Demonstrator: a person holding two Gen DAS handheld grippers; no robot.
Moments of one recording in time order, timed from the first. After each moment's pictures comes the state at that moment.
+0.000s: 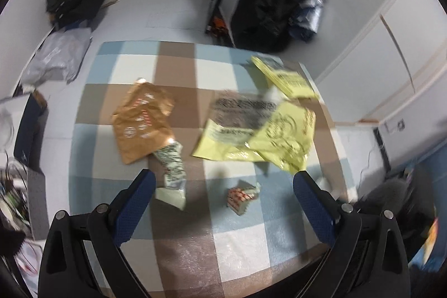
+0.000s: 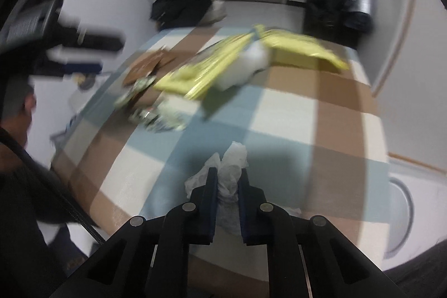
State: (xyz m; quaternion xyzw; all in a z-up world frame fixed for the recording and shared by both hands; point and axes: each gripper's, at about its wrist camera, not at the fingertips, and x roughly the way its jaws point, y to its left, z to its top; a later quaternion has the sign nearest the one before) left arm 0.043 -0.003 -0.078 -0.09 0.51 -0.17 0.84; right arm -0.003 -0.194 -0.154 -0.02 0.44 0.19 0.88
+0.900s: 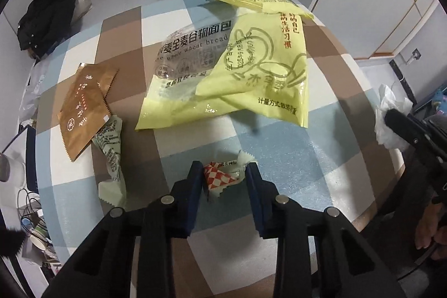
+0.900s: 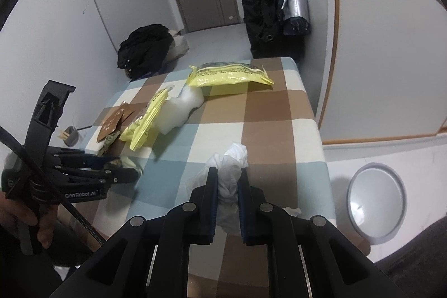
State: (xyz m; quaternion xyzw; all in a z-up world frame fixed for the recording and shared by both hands) left arm 0.042 -0.065 -0.123 0.05 0.56 -0.18 0.80; right arm -0.005 -0.259 -0.132 0.07 0.39 0.12 0.91
